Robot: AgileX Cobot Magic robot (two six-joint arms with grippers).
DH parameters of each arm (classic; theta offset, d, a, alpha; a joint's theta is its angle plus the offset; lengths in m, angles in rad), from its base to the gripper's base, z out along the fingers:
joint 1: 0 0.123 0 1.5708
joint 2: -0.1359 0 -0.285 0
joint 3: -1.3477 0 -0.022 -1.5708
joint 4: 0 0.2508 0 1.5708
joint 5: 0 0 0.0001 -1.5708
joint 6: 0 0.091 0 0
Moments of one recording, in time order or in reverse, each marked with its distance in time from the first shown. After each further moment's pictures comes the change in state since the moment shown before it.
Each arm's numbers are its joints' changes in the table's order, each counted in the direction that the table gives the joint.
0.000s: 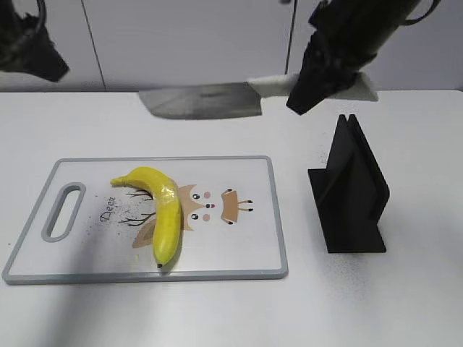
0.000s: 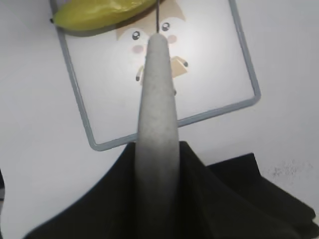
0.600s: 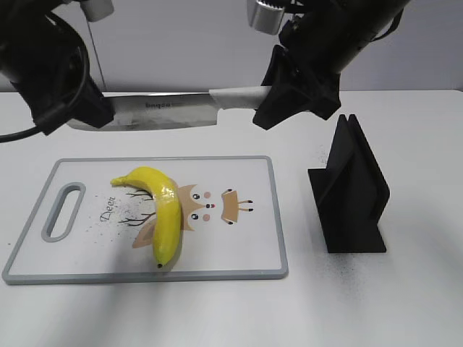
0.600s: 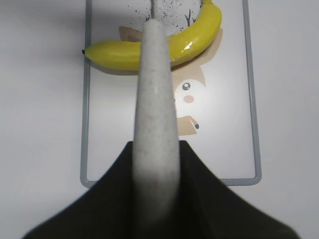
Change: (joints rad) left arm -0.067 -0.080 -0.035 -0.171 -0.086 0.349; right arm 0.005 -0.040 -0.030 0.188 0.061 -0.415
